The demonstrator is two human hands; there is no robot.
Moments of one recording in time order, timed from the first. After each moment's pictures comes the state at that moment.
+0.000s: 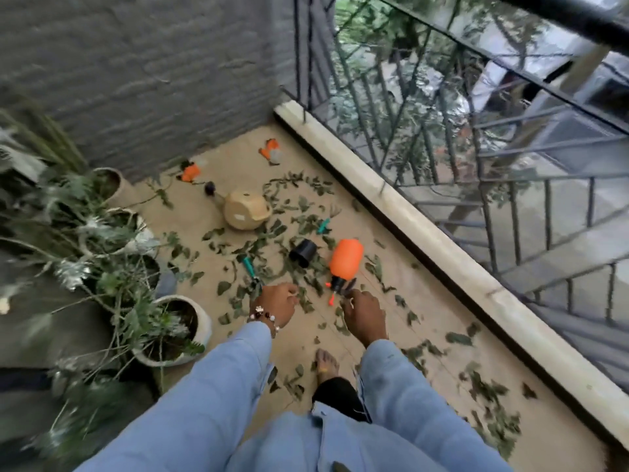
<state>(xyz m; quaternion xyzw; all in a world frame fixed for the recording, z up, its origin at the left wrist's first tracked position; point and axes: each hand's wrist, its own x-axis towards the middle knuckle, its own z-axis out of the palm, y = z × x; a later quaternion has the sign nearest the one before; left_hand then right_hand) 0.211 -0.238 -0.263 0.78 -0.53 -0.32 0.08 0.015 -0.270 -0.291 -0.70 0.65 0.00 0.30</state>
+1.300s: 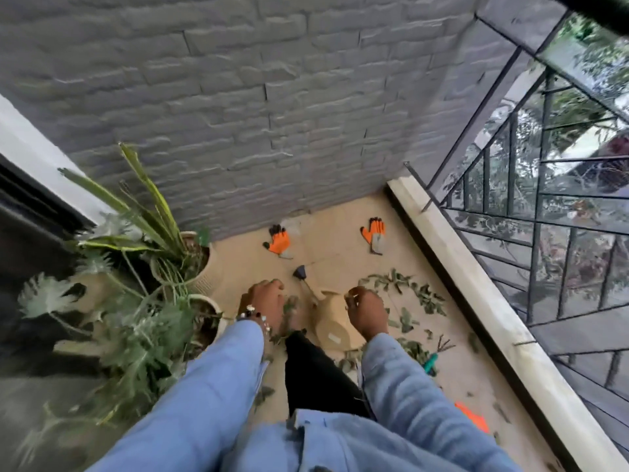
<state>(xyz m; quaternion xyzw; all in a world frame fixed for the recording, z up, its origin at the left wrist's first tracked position) 0.796 -0.600 -0.280 0.86 -0.44 -0.26 0.06 0.599 -0.708 -0.312 -0.76 0.57 0.00 0.32</state>
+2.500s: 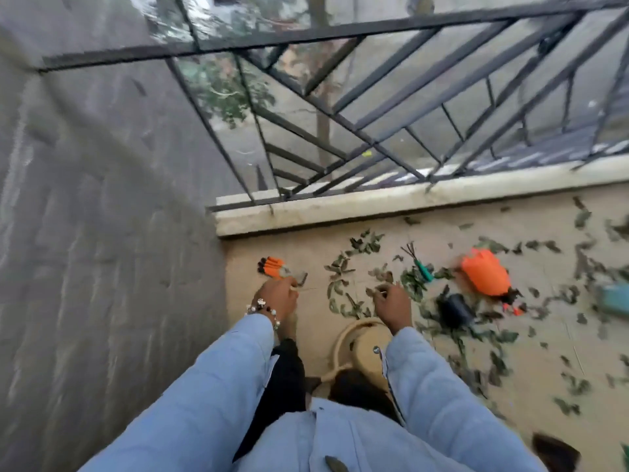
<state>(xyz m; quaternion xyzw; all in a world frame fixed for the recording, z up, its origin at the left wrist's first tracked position) 0.782 -1.215 -0.314 0.41 -0.83 -0.31 -0.21 0.618 -1.034 -0.349 -0.13 0.90 -0.22 0.36</state>
